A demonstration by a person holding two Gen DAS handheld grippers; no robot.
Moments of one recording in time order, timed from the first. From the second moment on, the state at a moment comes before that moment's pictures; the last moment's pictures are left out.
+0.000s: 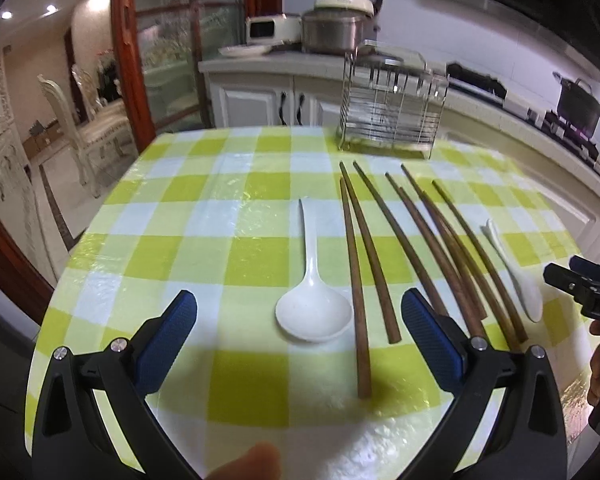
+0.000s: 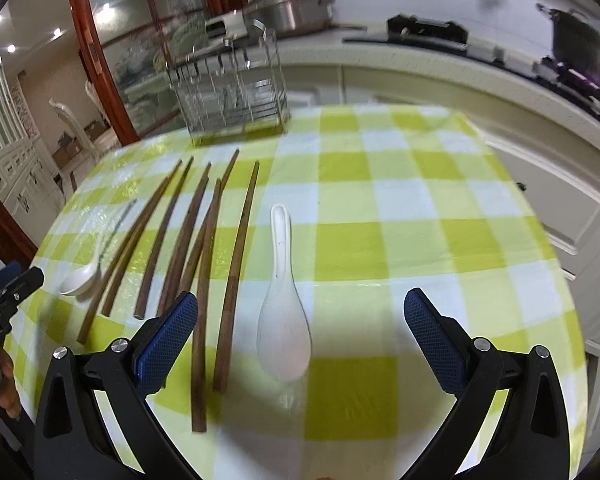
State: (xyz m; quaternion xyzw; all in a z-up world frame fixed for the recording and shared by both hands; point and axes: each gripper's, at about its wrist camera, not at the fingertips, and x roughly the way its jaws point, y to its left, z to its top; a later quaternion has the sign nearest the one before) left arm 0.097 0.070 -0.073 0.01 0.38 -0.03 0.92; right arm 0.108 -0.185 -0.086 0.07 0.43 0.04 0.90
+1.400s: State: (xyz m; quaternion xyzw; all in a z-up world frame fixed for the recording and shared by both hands) left arm 0.231 0.058 -0.123 0.04 0.48 -0.09 0.87; right arm 0.193 -0.157 -0.112 -0.02 0.49 0.09 0.87
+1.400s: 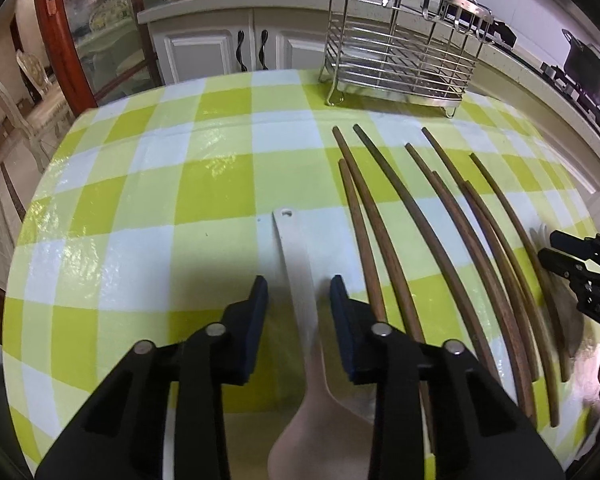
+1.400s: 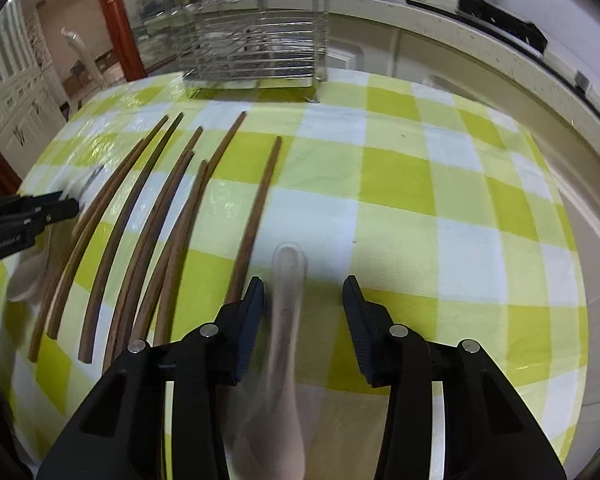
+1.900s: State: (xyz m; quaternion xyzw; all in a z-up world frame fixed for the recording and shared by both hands) left arm 0.208 0.064 -0.095 0.03 0.46 -0.09 0.88; right arm 0.181 -0.153 -0.101 -0.02 0.46 0.13 0.88
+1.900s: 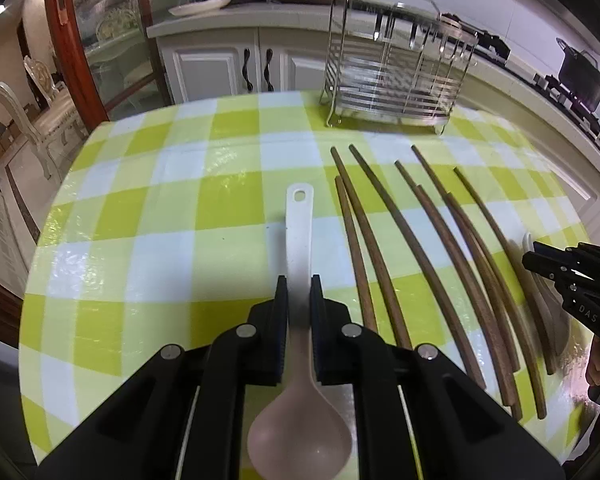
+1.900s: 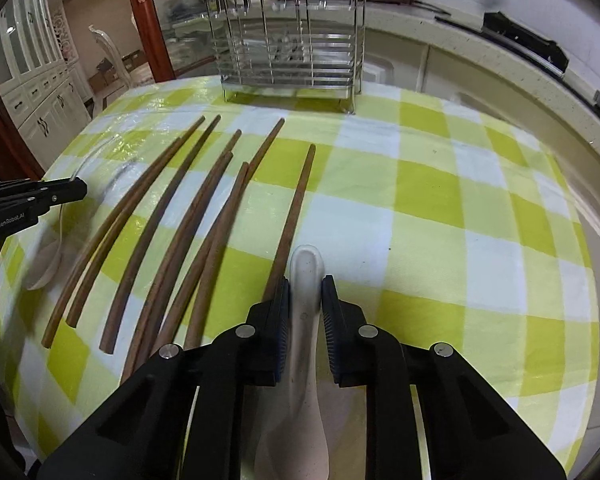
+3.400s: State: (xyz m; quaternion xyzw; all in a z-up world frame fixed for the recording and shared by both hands) left arm 0.225 0.033 0.078 0.01 0.30 -0.12 0.95; right arm 0.229 -0.179 0.105 0.02 0.26 0.10 0.96
